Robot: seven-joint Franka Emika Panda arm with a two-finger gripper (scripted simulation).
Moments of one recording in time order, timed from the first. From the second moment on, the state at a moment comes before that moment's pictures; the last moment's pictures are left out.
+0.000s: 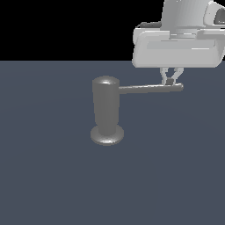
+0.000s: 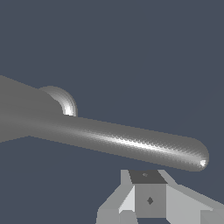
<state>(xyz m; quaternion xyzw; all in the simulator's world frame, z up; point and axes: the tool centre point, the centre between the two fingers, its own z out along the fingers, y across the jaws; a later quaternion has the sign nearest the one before) -0.091 -0.151 0.239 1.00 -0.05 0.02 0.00</state>
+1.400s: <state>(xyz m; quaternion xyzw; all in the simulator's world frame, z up) -0.014 -0.163 0.238 1.00 -0.05 0.02 0.00</state>
